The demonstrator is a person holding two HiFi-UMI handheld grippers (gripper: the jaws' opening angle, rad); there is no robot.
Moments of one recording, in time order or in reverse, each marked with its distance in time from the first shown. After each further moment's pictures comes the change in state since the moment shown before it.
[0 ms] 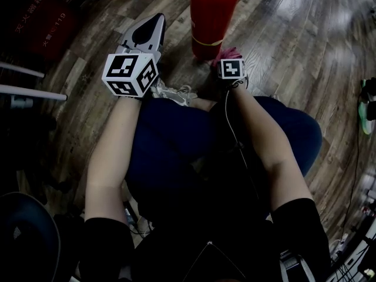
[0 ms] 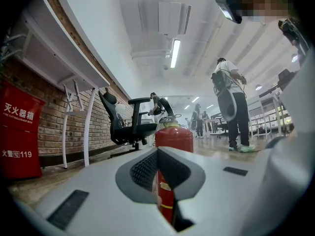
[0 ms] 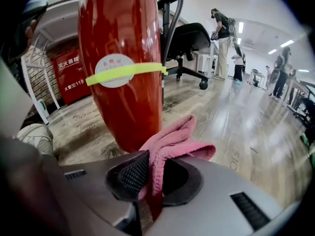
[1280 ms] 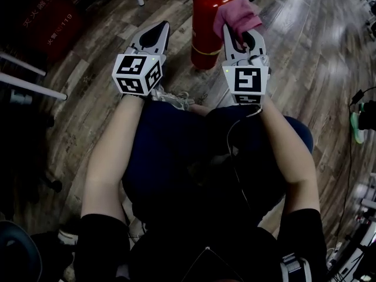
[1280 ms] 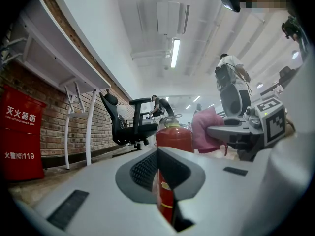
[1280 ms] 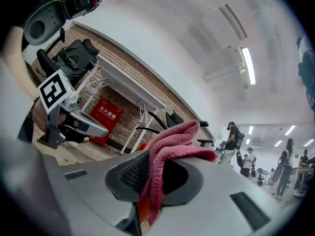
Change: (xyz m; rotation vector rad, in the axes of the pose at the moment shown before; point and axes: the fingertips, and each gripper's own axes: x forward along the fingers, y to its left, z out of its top) left arm -0.003 -0.002 0.001 0.014 -0.001 0.027; right arm -0.303 0.078 0.215 -0.560 -0.966 -0.089
